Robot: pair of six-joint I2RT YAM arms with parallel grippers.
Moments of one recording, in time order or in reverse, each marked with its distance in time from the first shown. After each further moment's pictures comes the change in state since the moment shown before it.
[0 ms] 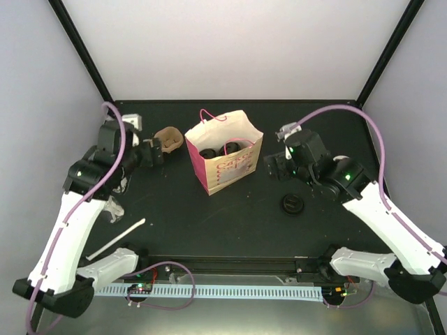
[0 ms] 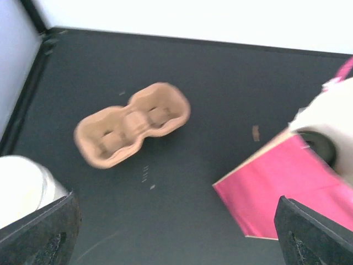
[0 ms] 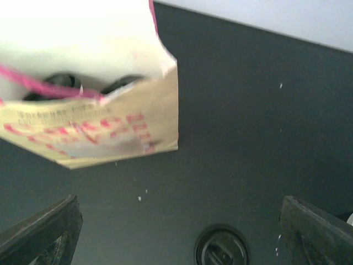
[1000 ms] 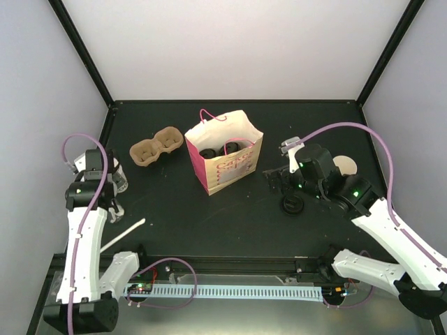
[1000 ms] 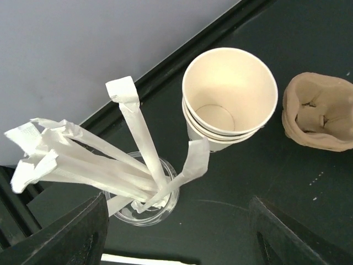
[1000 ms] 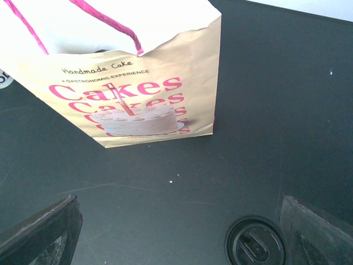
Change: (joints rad) left arm 0.410 -0.194 -0.366 -0.114 -0.304 -0.343; right arm 0.000 -0.182 -0.243 0.091 -0.161 0.006
